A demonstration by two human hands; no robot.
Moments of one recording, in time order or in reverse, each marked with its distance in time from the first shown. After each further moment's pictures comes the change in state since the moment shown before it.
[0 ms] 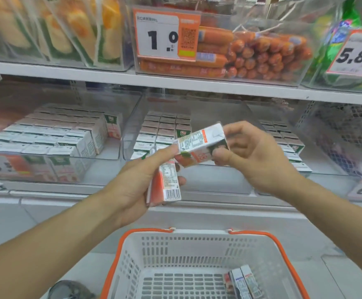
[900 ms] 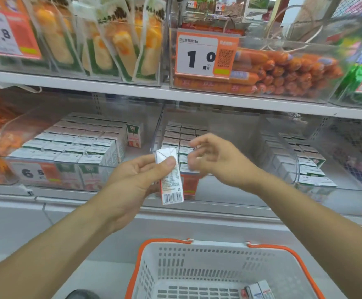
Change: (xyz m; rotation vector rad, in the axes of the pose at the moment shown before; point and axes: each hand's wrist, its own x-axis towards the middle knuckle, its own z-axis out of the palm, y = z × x) left_hand -0.014 0.018 -0.061 0.107 0.054 0.219; right_hand 0.057 0.000 0.080 -0.040 -0.202 0.161
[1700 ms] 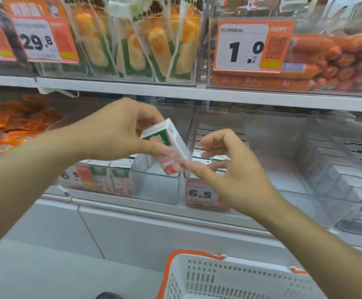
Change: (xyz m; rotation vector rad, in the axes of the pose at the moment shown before) left_hand 0.036 0.099 -0.074 1.203 -0.084 0.303; right_hand 0.011 -0.007 0.060 -0.139 0.209 -0.337
